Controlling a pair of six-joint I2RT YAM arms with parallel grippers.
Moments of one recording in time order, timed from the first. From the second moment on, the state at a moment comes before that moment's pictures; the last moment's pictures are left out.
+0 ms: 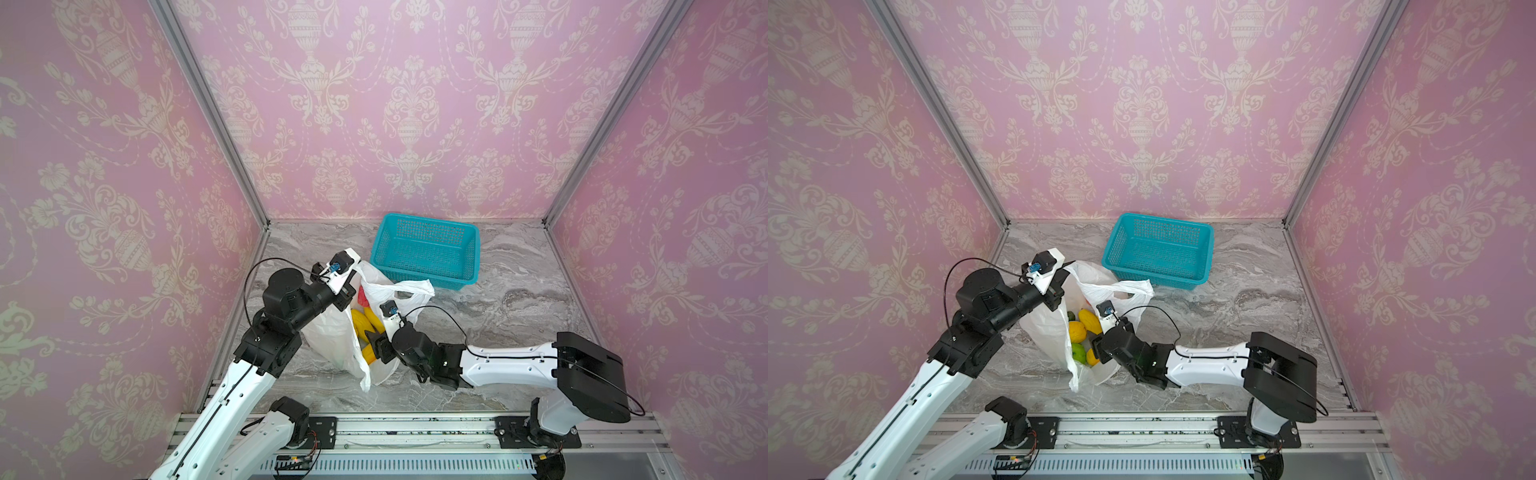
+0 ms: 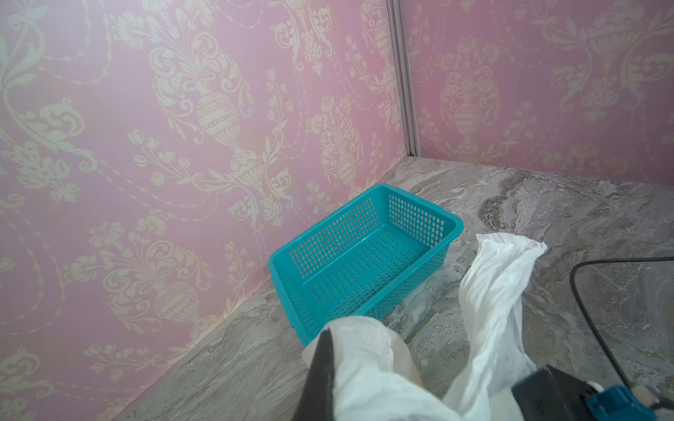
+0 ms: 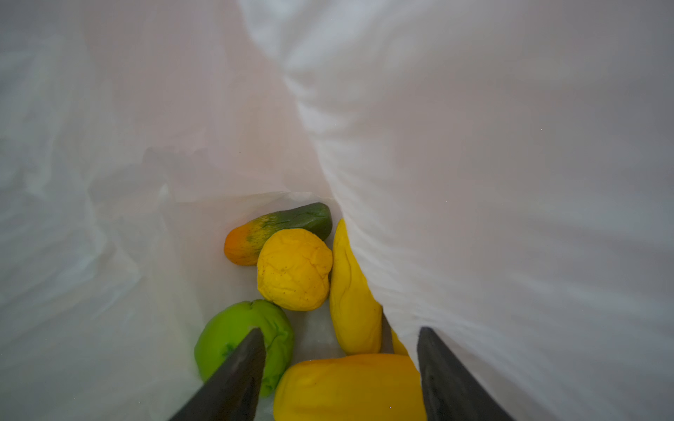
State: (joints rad) left arm -0.40 0.82 0.90 -0.20 0.27 0.34; right arm 1.21 1.61 0.87 0.30 0.44 0.39
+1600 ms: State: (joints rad) left arm -0.40 0.82 0.89 -0.19 0.25 0.34; right arm 1.25 1.96 1.16 0.14 0.16 0.38
